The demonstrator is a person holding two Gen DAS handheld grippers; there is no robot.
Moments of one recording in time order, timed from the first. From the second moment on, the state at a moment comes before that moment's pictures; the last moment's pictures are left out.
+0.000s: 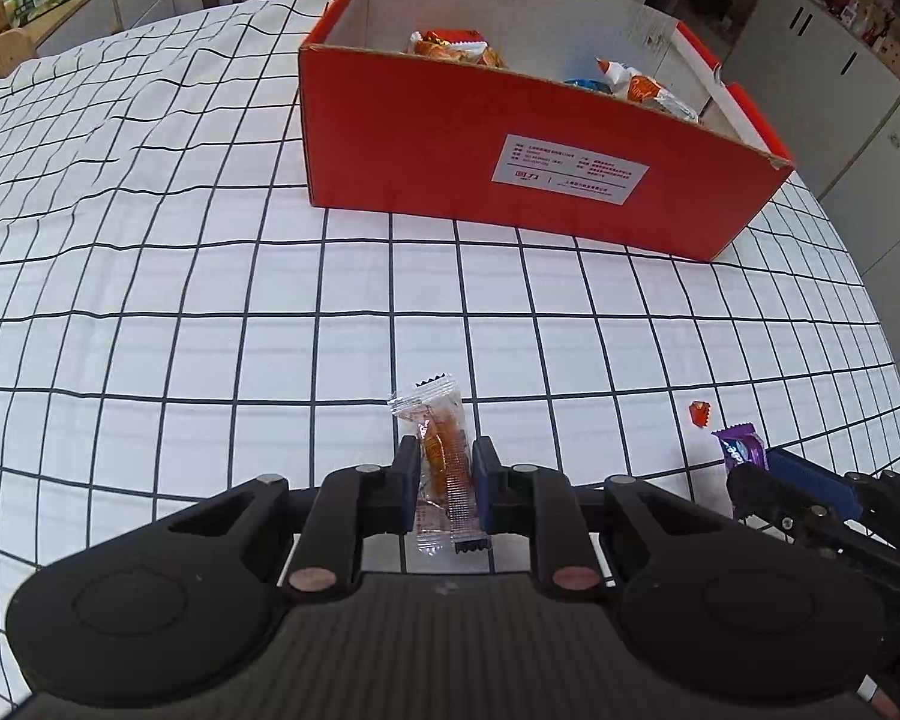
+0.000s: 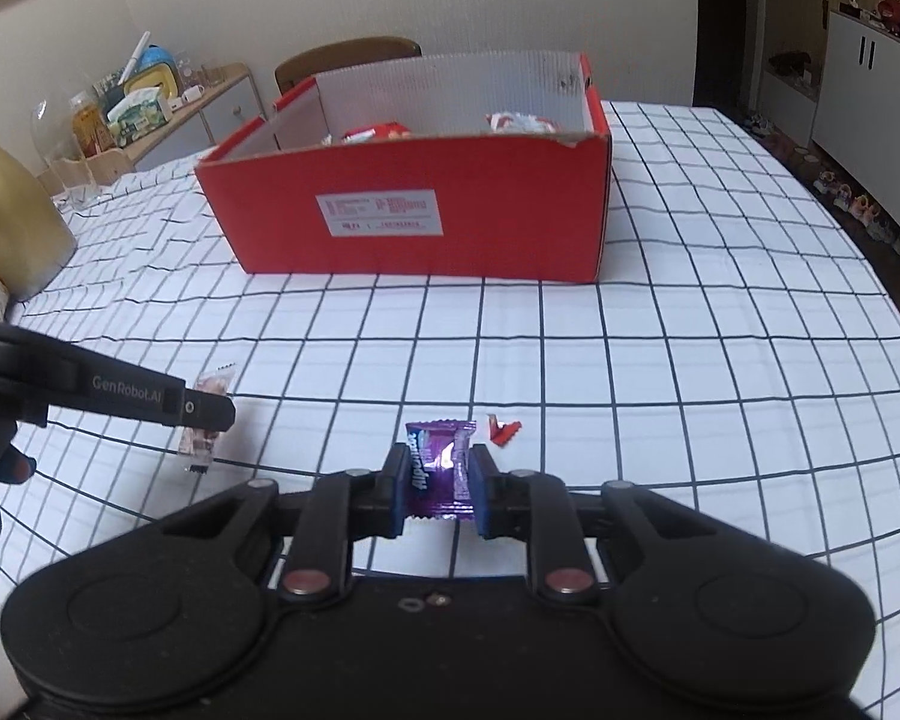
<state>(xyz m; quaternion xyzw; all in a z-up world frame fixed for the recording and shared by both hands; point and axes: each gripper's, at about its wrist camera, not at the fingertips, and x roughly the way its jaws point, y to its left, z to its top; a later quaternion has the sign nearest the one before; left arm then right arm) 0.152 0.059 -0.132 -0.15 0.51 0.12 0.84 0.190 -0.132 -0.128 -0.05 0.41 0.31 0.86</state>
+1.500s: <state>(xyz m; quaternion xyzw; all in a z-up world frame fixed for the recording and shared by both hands) 0.189 0.053 -0.008 -0.11 0.38 0.09 0.92 0.221 -0.121 -0.001 -0.02 0.26 0.34 0.91</state>
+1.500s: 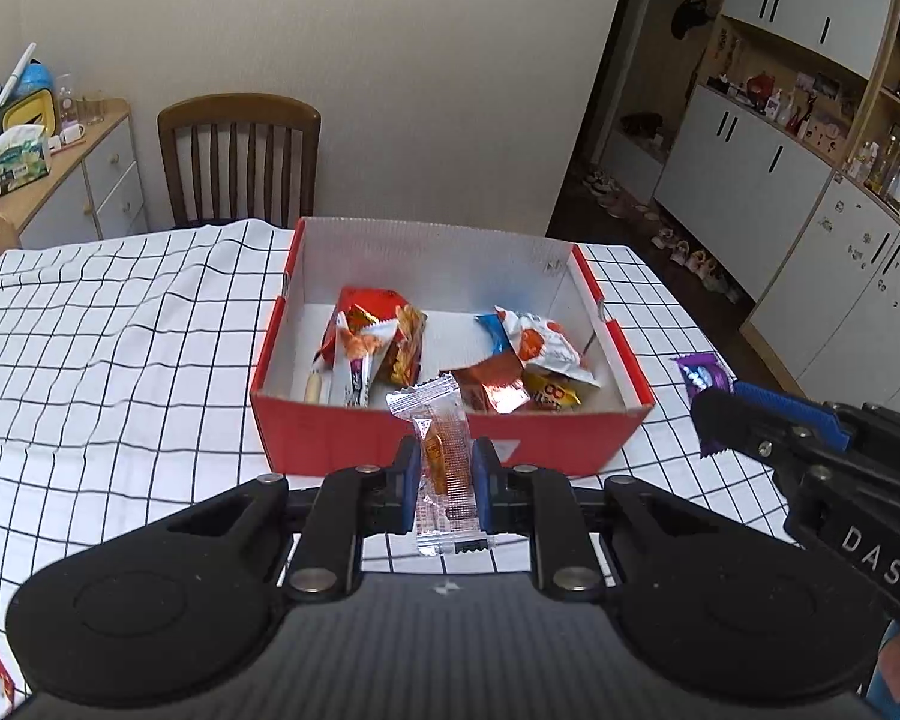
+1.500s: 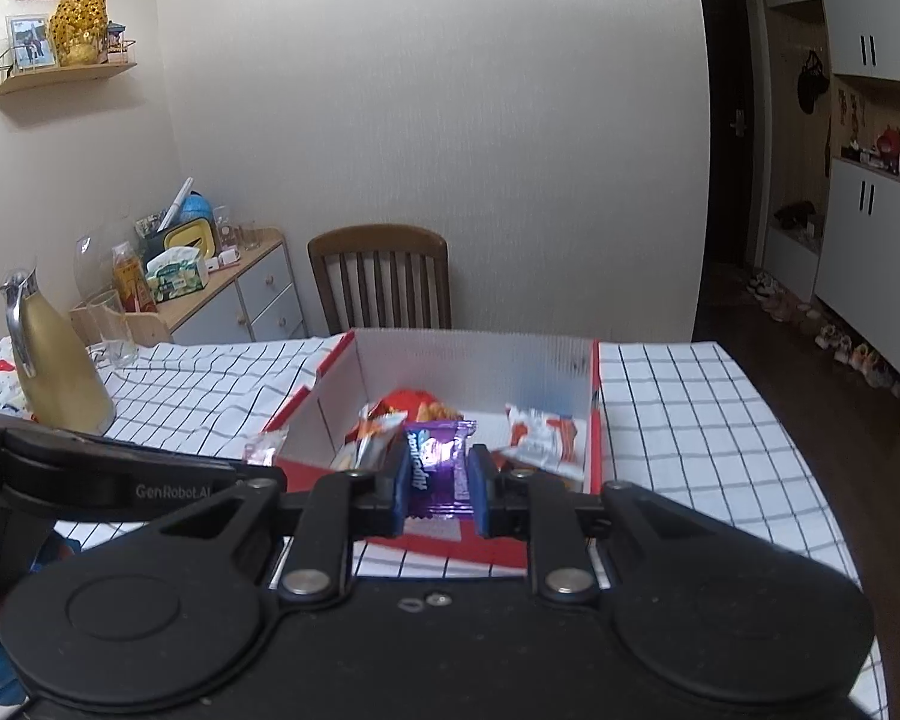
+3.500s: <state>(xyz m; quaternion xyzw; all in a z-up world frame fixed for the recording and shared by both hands) 0.377 0.086 -0.113 -0.01 0.53 0.07 0.85 0.380 -0.028 -0.089 -0.11 0.39 0.34 0.85</state>
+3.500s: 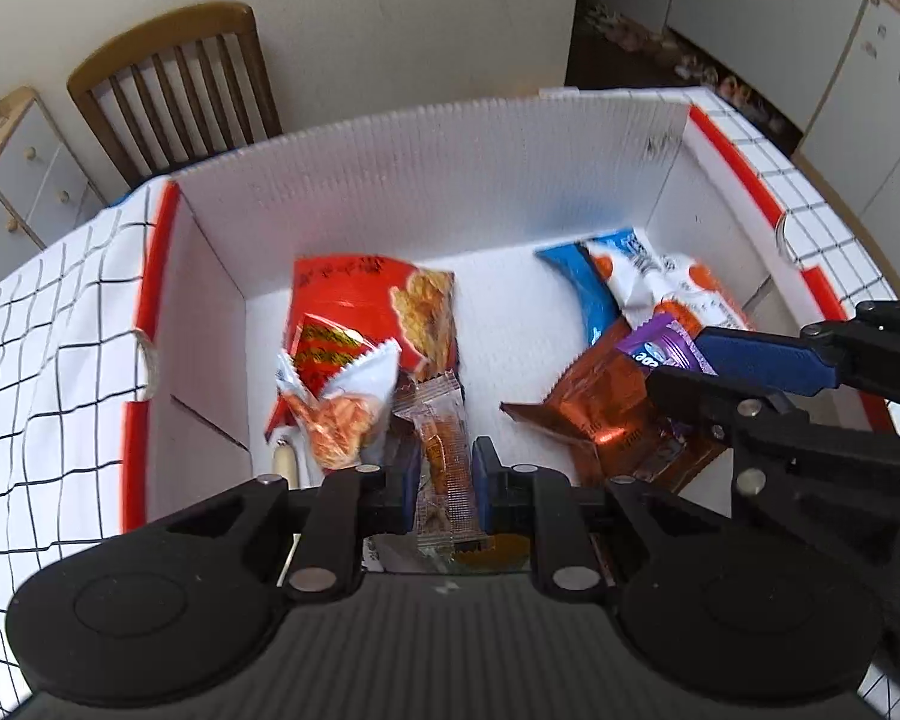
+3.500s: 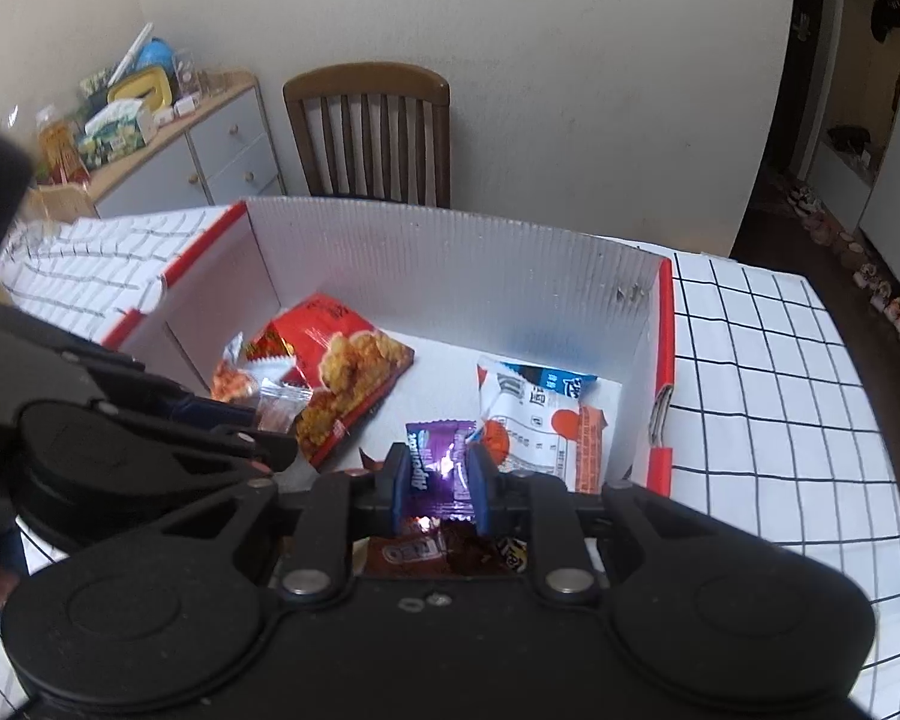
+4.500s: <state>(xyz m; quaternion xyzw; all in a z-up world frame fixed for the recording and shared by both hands) 0.363 0.102 -0.114 -0.06 0.53 0.08 0.84 0.361 -0.048 -0.075 -0.09 0.38 0.34 0.86</state>
